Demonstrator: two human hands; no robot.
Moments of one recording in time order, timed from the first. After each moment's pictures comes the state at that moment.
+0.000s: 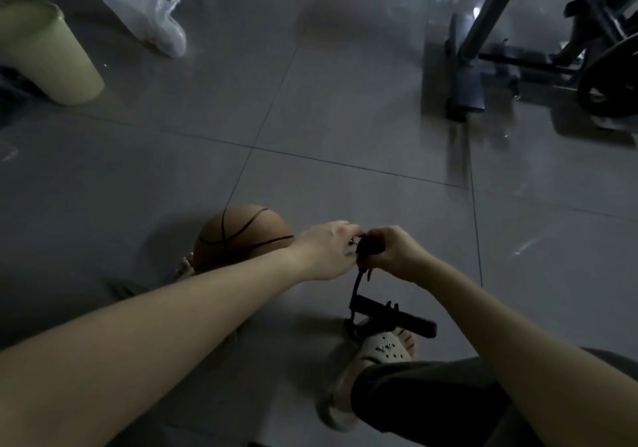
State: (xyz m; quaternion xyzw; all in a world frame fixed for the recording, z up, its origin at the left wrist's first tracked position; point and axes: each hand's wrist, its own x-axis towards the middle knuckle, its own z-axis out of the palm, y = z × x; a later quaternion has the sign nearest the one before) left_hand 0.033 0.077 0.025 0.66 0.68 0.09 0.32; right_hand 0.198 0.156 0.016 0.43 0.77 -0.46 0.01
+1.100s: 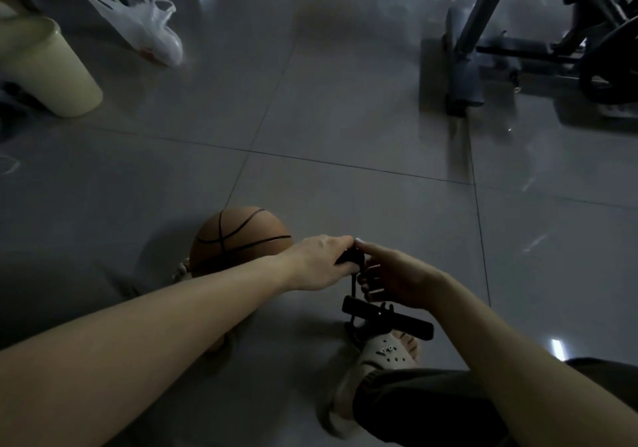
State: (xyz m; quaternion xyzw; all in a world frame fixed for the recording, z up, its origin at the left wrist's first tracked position) left_hand 0.038 0.072 0.014 0.67 0.65 0.08 0.36; right_hand 0.224 0.146 -0.007 0.45 0.42 -0.79 0.06
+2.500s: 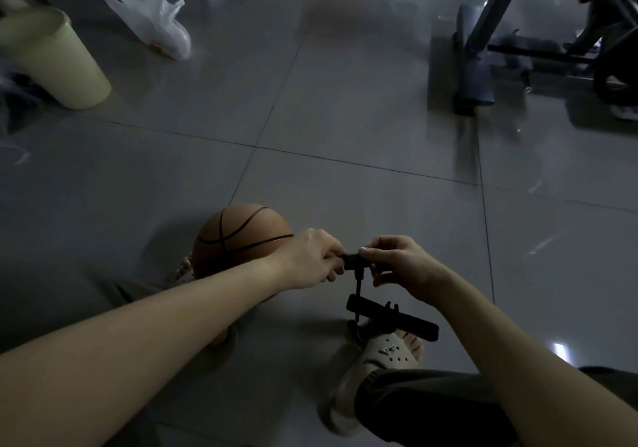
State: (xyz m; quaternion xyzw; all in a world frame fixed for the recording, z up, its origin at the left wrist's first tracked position) left_hand 0.023 0.056 0.018 0.59 0.67 0.16 0.42; right_hand 0.220 0.150 -0.001 0.43 0.53 -0.73 -0.05
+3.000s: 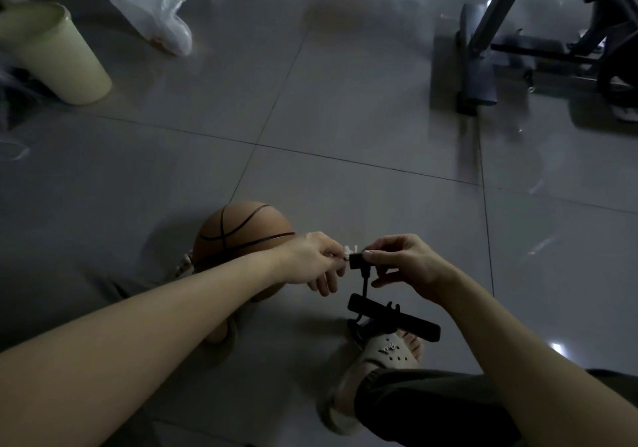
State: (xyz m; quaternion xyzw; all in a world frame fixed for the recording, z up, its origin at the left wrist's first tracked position) left_hand 0.019 0.058 0.020 0.51 0.65 0.13 0.54; right_hand 0.226 0.154 0.005 0.42 0.55 -0.72 -0.05
